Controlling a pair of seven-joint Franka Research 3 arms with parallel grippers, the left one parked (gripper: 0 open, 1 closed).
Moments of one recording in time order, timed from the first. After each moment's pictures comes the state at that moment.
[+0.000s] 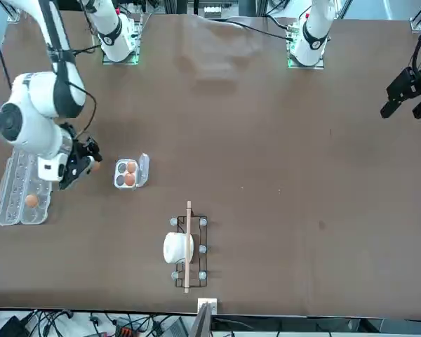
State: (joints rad) arm 0.06 0.23 0.05 -2.01 0.04 2.18 -0.60
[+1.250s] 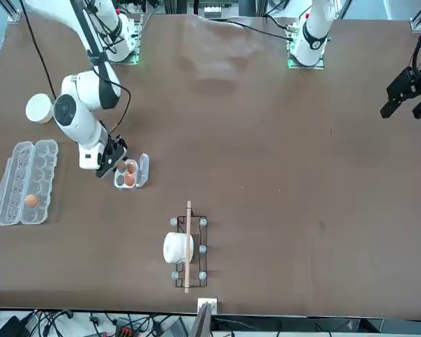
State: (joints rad) arm 0.15 0.26 0.05 -2.21 0.03 2.49 -0.58
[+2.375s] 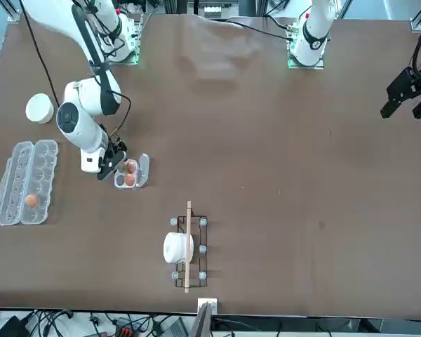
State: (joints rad) arm 0.15 0.30 0.03 -2.22 0.03 2.50 -0.58
